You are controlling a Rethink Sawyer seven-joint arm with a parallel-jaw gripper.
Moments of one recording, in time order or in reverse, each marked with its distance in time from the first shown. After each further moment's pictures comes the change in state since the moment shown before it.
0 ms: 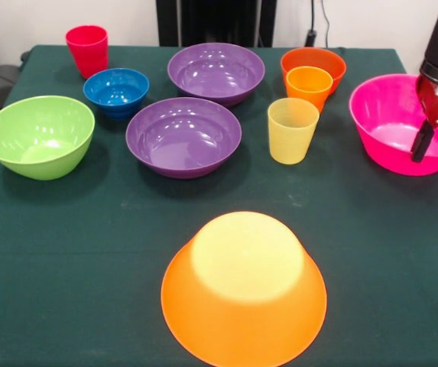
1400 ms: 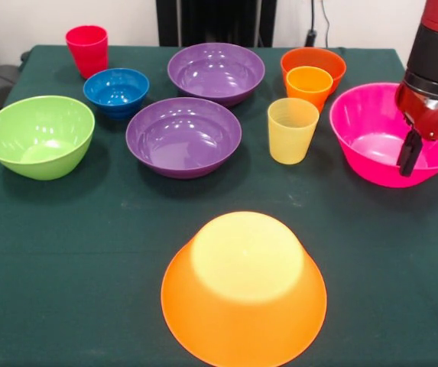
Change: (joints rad) arm -0.050 0.026 -0.026 -0.015 -0.132 0.026 -0.175
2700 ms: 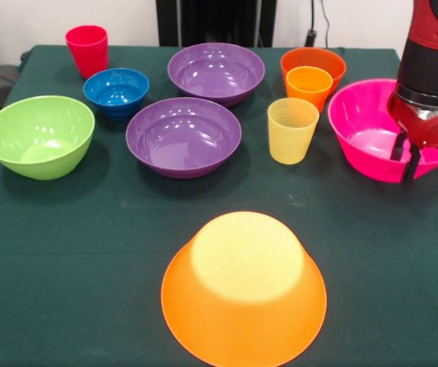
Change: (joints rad) arm 0.010 0.034 -0.046 0.000 -0.060 0.078 0.000
